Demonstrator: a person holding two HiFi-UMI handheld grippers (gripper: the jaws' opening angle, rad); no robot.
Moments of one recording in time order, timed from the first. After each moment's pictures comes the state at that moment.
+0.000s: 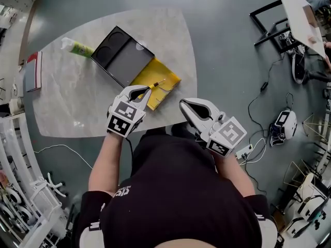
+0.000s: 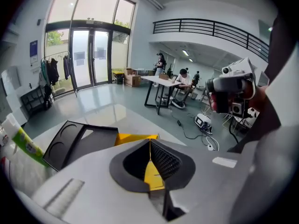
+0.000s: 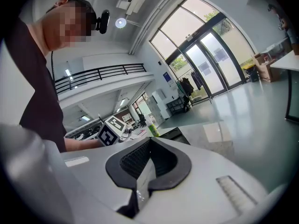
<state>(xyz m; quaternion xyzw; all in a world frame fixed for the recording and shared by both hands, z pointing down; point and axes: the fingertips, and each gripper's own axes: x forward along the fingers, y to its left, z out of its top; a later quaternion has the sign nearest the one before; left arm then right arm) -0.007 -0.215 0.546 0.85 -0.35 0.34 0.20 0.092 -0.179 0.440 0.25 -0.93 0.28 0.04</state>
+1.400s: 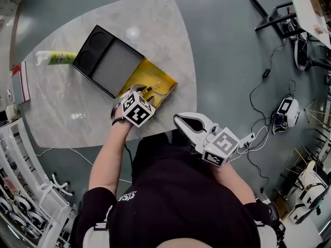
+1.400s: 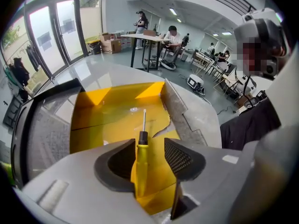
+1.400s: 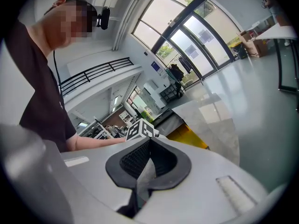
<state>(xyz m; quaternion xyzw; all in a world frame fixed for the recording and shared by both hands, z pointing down) 0.012 -0.217 0.727 0.79 -0.21 0.54 0.21 0.095 -0.177 0.531 0.25 -0.89 0.38 0.07</state>
